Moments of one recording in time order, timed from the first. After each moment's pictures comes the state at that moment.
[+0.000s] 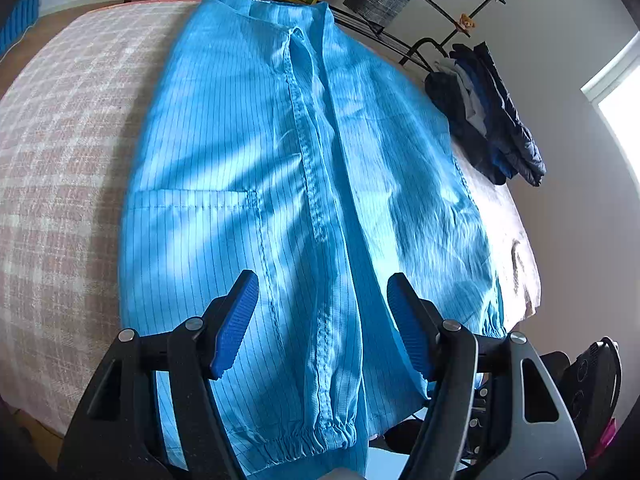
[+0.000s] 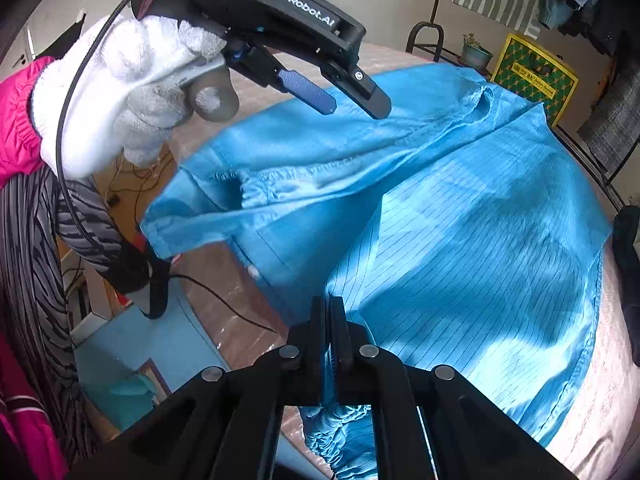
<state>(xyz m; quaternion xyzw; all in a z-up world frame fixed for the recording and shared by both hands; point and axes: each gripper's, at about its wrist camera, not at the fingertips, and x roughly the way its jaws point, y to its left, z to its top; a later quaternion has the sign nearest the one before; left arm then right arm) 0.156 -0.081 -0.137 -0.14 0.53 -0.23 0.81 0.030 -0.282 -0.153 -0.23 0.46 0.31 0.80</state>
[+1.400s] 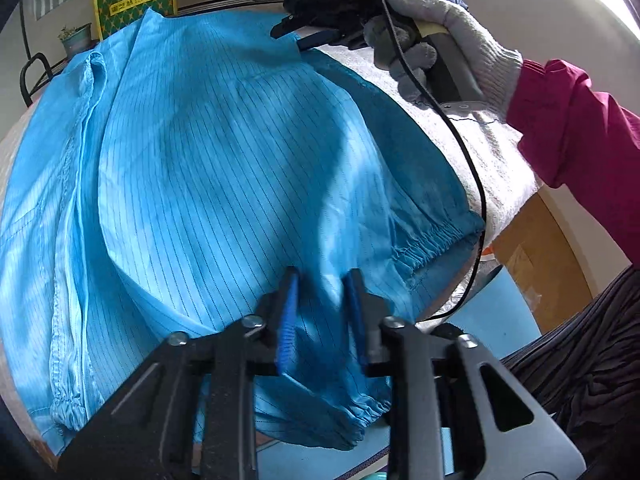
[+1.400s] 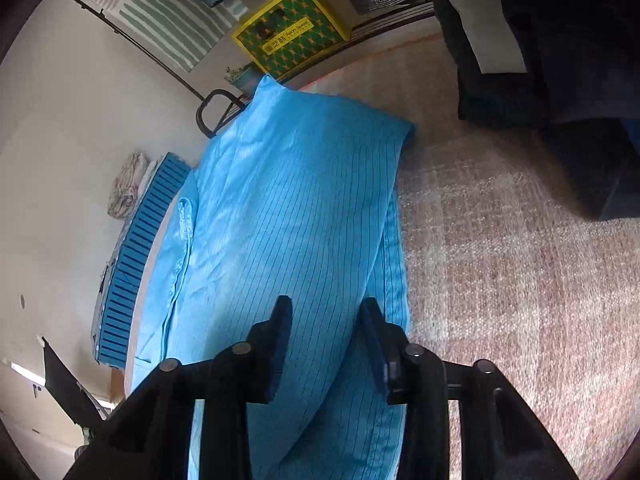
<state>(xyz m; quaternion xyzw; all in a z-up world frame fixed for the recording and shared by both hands) 0.056 -0.282 -0.160 0.08 0.50 -0.32 0.80 0.292 -0.540 -0.164 0.22 0.48 0.16 0.83</state>
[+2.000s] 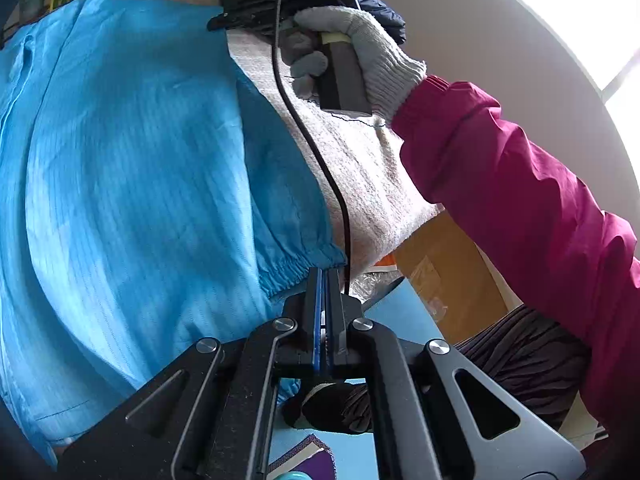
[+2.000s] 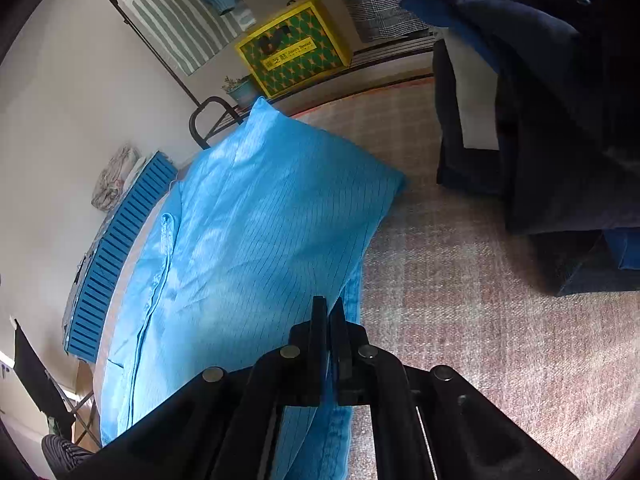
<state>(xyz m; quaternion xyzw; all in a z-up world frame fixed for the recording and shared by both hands) 0.046 -0.321 -0.137 -0.01 0.52 -0.42 0.74 0.299 -0.557 -0.144 0.17 0.46 0.14 0.86</state>
